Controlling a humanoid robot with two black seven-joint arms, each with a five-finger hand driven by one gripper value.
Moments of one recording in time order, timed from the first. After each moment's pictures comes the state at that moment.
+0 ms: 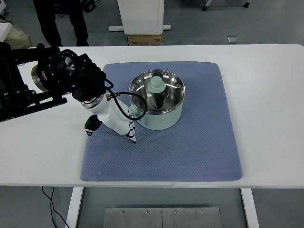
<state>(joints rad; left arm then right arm) -1.47 0.49 0.07 -1.40 2.17 -0.61 -0.61 0.00 0.00 0.49 0.09 -0.43 -0.03 0.07</state>
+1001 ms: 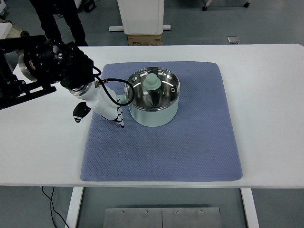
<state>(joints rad) -1.51 0.53 0.09 -1.33 2.21 -0.59 -0.61 0.00 0.00 0.49 0.09 -0.43 -0.03 0.07</state>
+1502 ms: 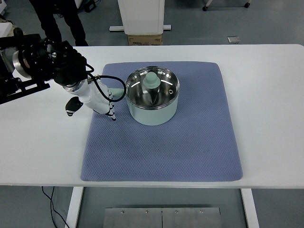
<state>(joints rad) -1.53 0.53 0.16 -1.26 2.26 -0.51 -0.61 0.00 0.00 0.49 0.09 -0.43 -0.03 0.07</state>
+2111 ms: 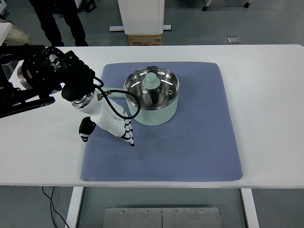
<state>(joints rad) -1.52 0.56 0.14 -1.45 2.01 -0.54 -0.61 0.00 0.00 0.49 0.09 -0.43 -0.03 0.07</state>
